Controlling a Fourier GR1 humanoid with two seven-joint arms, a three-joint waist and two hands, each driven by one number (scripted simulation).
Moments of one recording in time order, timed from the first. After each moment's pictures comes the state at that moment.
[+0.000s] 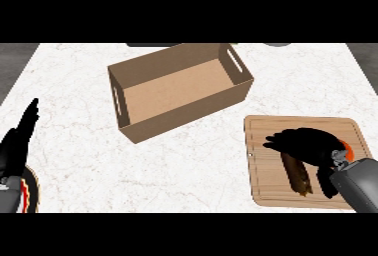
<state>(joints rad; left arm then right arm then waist) -0.10 0.47 0.06 -1.30 -0.10 0.18 0.04 -0.34 -0.62 0.45 -1.44 1.04 0.77 -0.28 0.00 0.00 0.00</state>
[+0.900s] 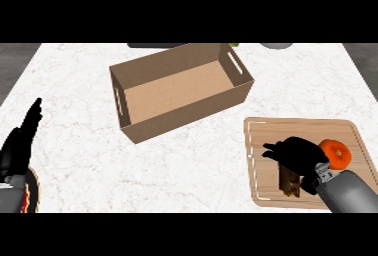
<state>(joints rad) -0.11 0.41 0.11 -1.30 -0.16 0.14 0.04 -0.28 -0.53 0.47 -1.38 1.24 0.65 -0.24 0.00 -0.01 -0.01</state>
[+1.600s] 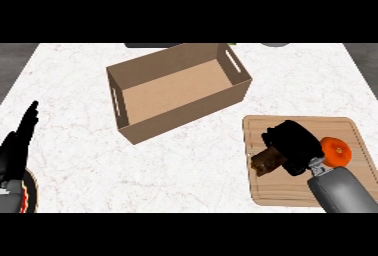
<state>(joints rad) -0.07 0.40 0.13 -1.36 -0.19 0.14 0.06 -0.28 -0.41 0.35 -1.38 1.33 0.34 -0.16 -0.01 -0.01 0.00</state>
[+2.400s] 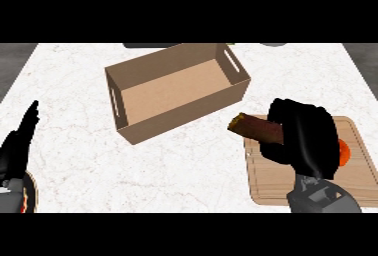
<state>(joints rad) -0.08 0.39 0.14 -1.34 -0.19 0.13 0.06 -0.23 -0.05 0.20 -1.86 1.38 0.19 0.47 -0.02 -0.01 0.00</state>
